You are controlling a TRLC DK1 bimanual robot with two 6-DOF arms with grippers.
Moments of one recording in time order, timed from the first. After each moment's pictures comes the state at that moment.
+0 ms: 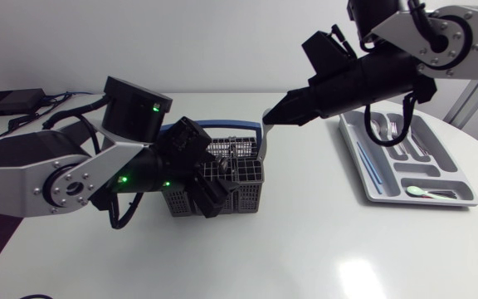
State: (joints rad) left arm -0.66 1.41 0.85 -0.11 0.17 0.26; right arm 0.39 1.50 1.30 -0.59 -0.54 -0.12
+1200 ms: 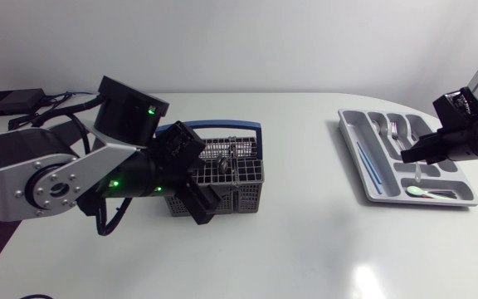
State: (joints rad) left arm -0.66 1.36 0.85 -0.23 0.11 0.26; right arm -0.22 1.29 0.92 -0.49 -0.07 -0.41
